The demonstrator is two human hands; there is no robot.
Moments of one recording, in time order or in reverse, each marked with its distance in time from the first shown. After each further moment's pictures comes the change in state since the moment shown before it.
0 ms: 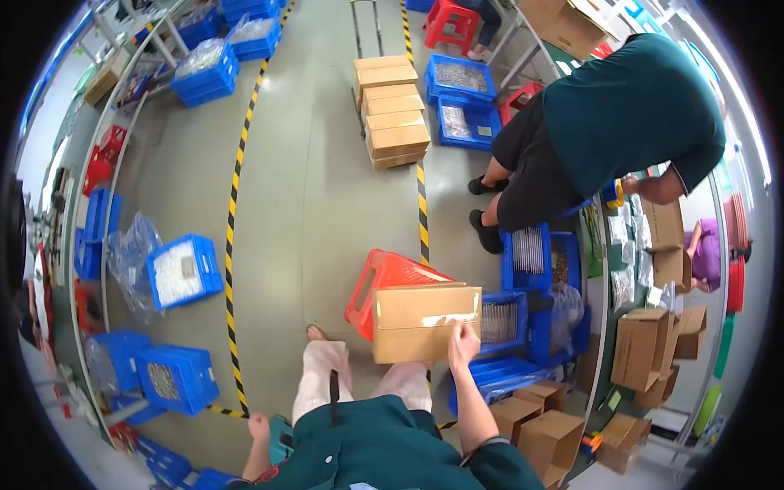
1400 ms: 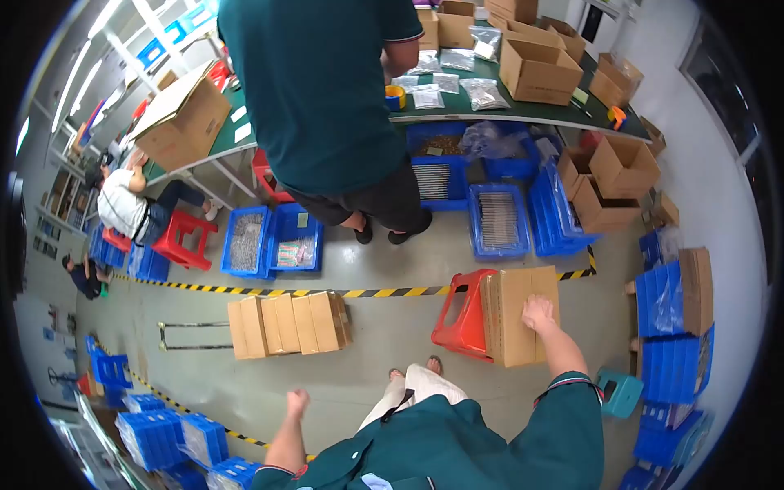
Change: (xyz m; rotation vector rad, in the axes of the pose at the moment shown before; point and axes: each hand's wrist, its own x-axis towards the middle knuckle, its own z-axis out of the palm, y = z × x) left_hand 0.575 0.791 0.249 0.582 -0.883 1.178; right_hand -0.004 -0.090 0.073 -0.363 0.090 1.038
